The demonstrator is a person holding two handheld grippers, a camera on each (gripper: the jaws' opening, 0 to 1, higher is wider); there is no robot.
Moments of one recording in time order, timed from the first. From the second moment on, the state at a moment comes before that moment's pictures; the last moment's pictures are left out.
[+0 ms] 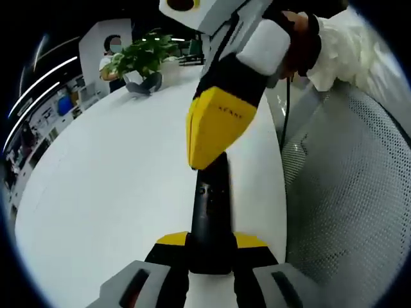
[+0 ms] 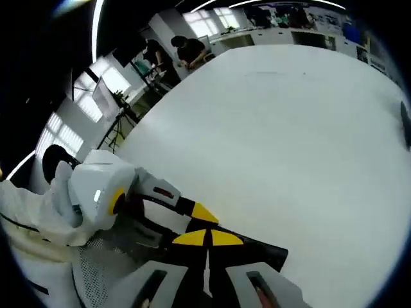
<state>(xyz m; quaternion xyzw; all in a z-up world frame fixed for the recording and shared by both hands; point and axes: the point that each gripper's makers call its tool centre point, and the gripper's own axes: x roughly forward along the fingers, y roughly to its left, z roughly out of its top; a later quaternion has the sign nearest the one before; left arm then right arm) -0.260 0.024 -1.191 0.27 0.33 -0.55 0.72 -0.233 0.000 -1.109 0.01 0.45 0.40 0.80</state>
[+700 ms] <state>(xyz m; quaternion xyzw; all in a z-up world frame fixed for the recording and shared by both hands) -0.226 0.028 -1.192 0.31 0.35 -0.58 0.67 -0.216 -0.071 -1.044 0.04 0.30 0.32 0.90</state>
